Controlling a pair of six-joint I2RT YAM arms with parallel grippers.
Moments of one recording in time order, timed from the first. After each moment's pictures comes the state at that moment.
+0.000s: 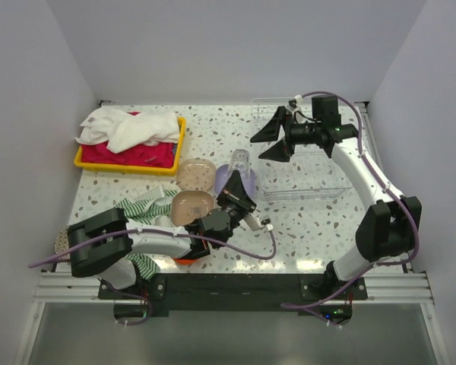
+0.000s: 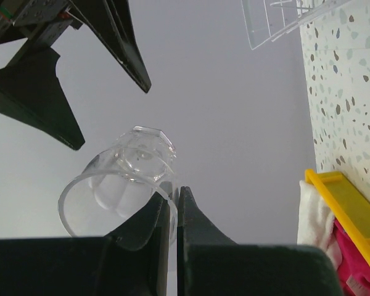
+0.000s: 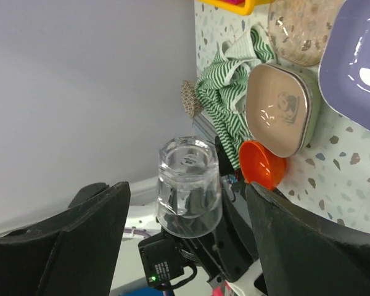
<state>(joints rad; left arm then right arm) -1.21 1.53 0.64 0.92 -0.75 1.87 0.20 1.58 1.42 -0.54 -0.97 0.91</state>
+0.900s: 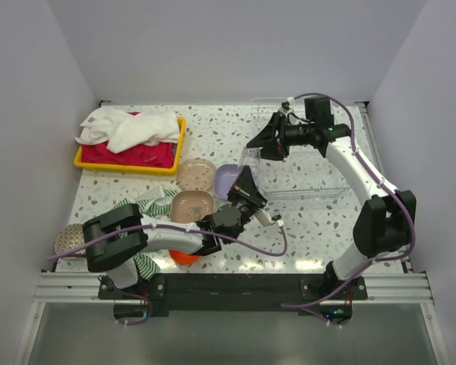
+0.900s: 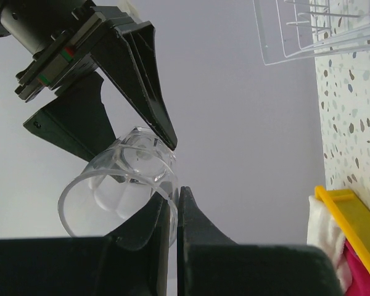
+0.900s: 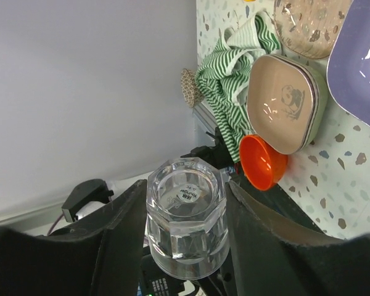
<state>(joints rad) -1.21 1.65 0.76 0.96 -0.74 1.90 0.24 1.62 1.42 -0.51 -0.99 0.90</state>
